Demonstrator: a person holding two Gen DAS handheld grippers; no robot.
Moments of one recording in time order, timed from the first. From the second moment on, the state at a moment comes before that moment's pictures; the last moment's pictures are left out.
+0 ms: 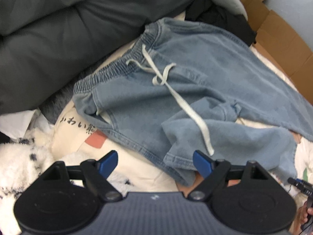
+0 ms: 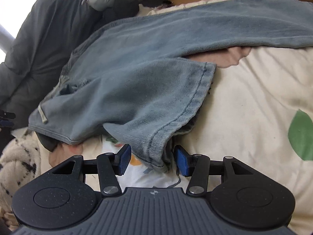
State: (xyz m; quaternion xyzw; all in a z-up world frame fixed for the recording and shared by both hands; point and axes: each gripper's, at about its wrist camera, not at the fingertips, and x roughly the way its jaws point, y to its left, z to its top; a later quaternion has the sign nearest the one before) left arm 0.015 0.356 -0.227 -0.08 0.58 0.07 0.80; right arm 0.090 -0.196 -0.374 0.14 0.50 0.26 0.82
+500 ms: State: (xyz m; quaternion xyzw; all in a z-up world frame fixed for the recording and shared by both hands) left arm 0.009 0.355 -0.241 -0.08 0.60 0.07 0.79; right arm 0.103 -0.205 -0.380 0.25 0.50 0.31 0.77
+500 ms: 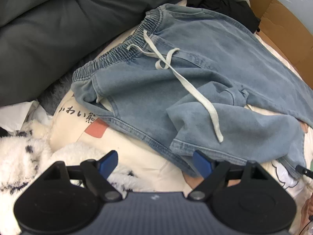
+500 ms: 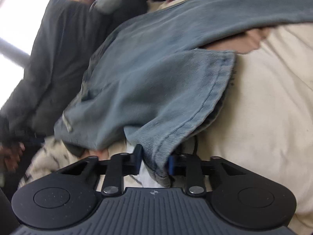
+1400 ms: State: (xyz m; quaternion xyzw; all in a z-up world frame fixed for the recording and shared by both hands) left arm -0.013 0.347 -0.238 -0.16 0.55 0.09 0.82; right arm -0.002 -0.334 -0.263 0.26 0.48 0.18 0.82
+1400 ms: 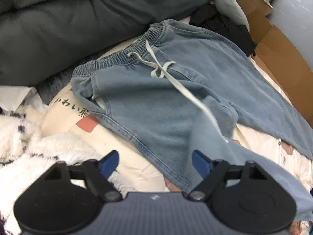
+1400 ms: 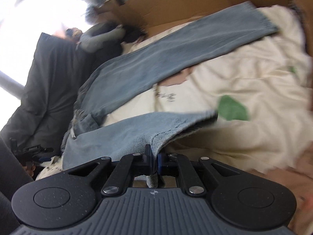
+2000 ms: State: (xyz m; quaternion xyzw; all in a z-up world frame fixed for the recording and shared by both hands) left arm 0.005 0.371 -0.305 -0.24 0.55 0.17 0.78; right arm -0.052 -0.398 -0.226 0.25 0.46 0.05 0.85
